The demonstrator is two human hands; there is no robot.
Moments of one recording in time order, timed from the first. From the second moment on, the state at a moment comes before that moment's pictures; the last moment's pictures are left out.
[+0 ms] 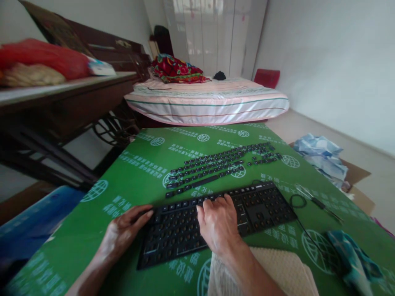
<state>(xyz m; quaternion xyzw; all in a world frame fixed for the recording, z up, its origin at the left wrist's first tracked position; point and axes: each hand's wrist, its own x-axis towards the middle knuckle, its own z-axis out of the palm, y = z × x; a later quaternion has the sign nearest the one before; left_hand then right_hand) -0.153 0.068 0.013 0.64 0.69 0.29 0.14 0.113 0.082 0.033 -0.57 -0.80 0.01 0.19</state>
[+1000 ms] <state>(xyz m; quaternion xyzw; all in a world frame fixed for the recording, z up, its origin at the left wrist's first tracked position) -0.148 0.059 0.010 0.63 0.69 0.30 0.21 0.092 0.058 0.006 -0.38 -0.86 0.04 0.33</state>
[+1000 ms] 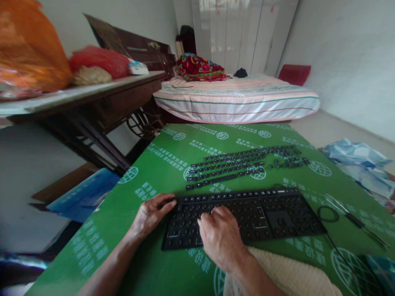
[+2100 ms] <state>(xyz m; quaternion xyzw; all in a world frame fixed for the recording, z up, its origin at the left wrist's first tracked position) -0.139 0.058 0.011 0.61 0.71 0.28 0.20 0.065 0.038 0.006 -0.35 -0.91 0.08 0.21</state>
